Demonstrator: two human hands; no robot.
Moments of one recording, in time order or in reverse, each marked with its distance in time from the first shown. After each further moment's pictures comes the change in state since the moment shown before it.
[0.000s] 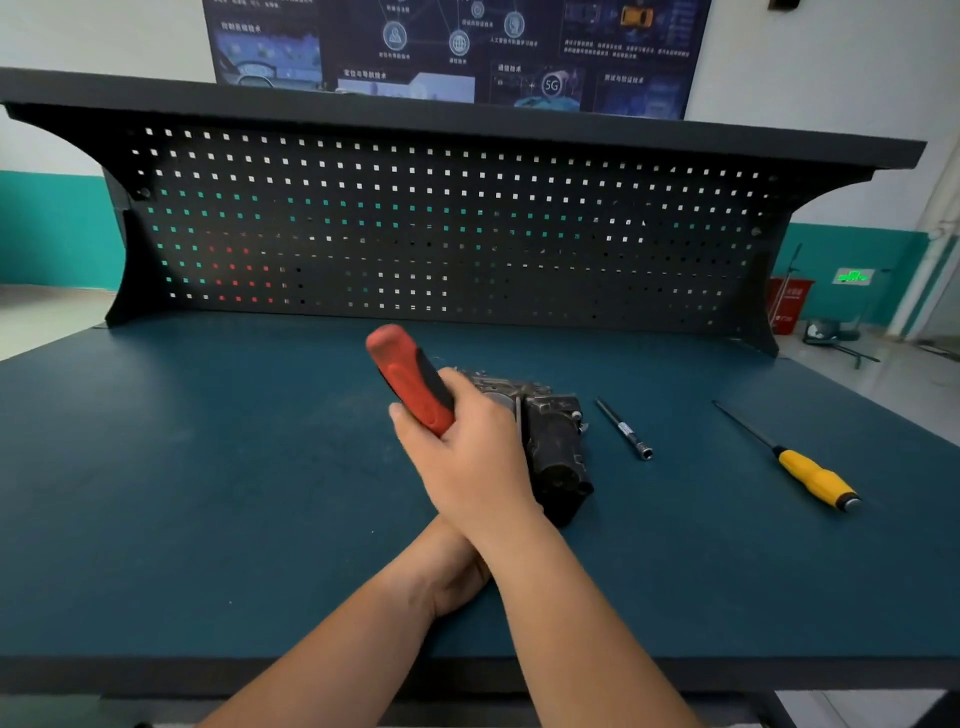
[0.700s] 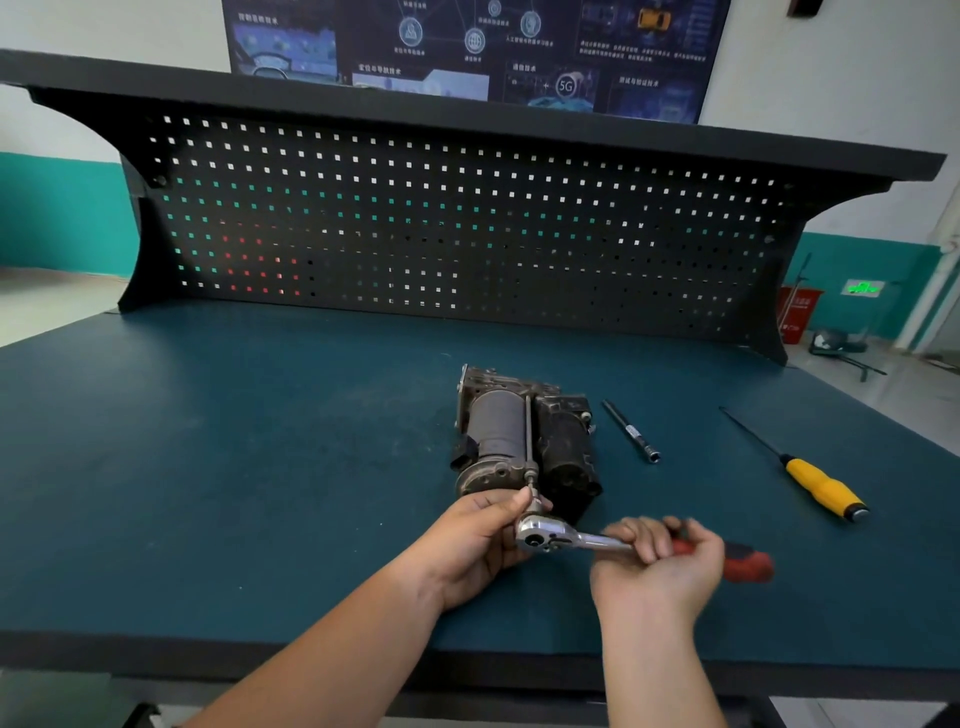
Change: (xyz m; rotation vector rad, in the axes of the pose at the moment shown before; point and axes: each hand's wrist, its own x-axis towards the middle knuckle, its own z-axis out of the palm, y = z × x) left_hand 0.002 0.000 0.001 0.014 0.007 -0.015; right_hand -0.057 0.064 -0.063 1.507 1.029 0.792
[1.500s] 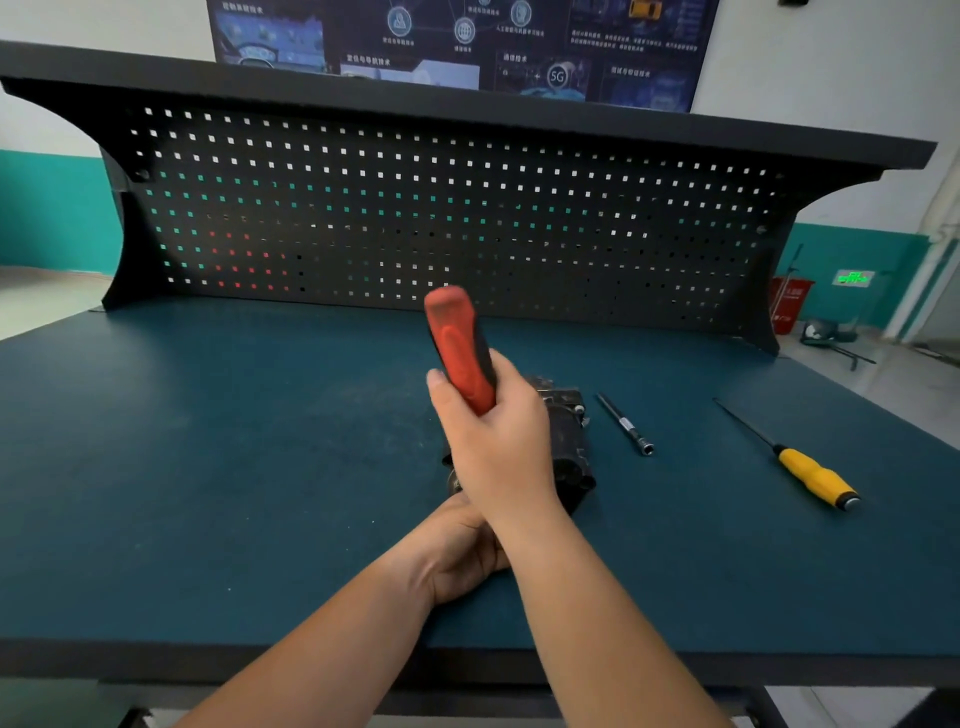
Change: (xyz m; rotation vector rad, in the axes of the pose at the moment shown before) left_hand 0.005 0.000 -0.007 -0.073 -0.054 -0.050; right_hand -0.036 0.069 0.066 -1.275 -0.915 -0.652
